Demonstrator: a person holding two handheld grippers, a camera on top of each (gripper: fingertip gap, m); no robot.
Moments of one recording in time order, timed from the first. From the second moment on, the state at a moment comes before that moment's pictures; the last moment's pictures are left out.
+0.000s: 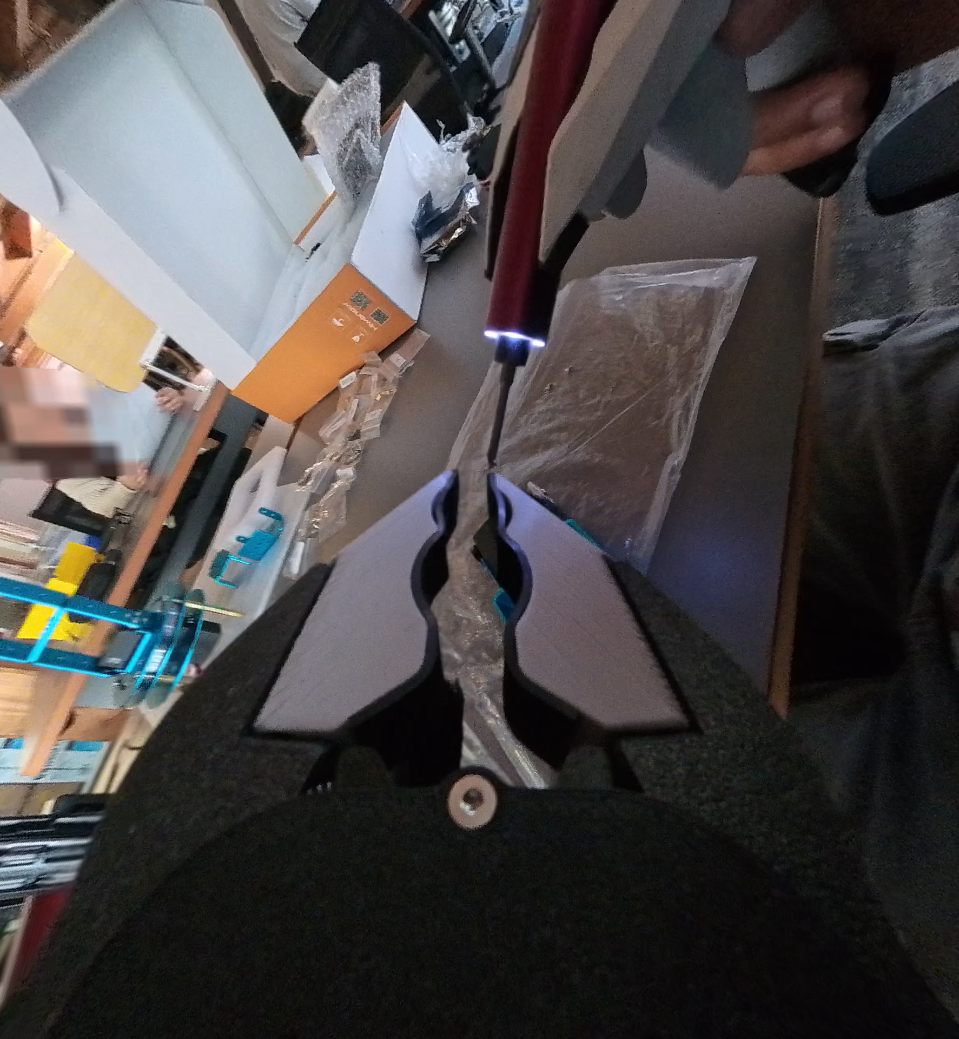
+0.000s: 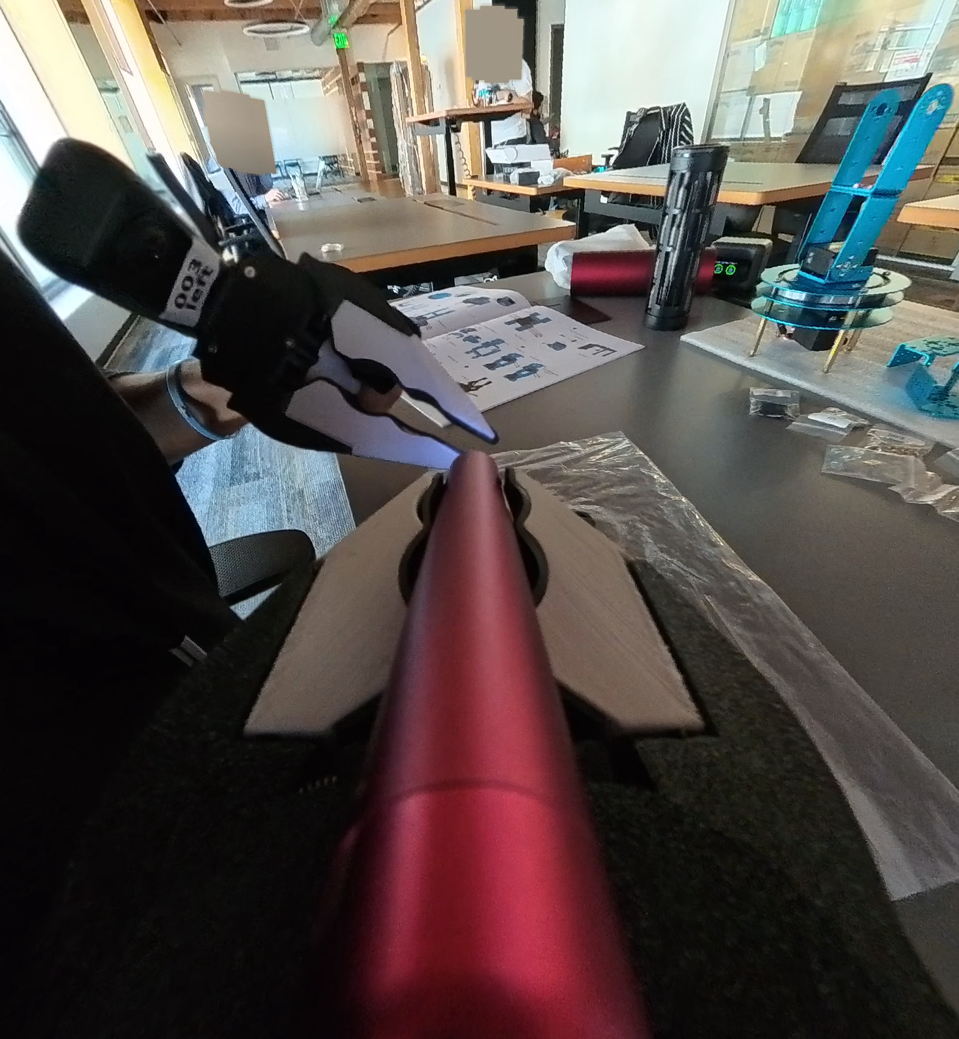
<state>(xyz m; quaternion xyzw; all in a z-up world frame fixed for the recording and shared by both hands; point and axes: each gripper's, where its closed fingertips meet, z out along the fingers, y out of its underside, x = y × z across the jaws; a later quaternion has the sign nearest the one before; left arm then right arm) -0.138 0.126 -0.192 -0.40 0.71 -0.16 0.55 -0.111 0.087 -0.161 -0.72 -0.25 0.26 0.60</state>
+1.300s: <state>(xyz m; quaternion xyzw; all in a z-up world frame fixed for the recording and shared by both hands) -0.138 0.123 -0.193 -0.40 0.71 -0.16 0.56 -0.108 0.084 -0.155 -0.71 -0.24 0.26 0.60</state>
